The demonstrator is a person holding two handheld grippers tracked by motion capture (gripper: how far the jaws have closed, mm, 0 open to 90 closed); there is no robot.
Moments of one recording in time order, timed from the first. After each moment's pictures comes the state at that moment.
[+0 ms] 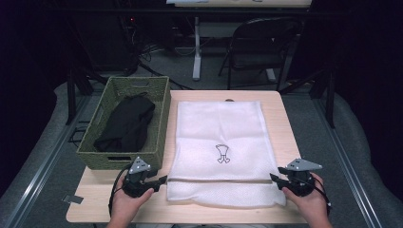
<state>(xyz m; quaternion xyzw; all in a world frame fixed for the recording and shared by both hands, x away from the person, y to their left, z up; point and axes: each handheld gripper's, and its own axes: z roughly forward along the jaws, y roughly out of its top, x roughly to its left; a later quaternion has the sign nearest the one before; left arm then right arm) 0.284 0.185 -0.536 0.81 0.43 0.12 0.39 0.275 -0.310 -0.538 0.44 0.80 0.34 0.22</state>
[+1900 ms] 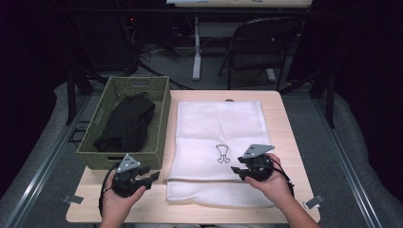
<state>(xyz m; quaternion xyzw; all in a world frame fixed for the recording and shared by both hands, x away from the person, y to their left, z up) 0.273 0.200 -0.506 0.79 0.44 0.14 0.40 0.317 -0.201 -0.512 0.32 0.86 0.36 0.16</state>
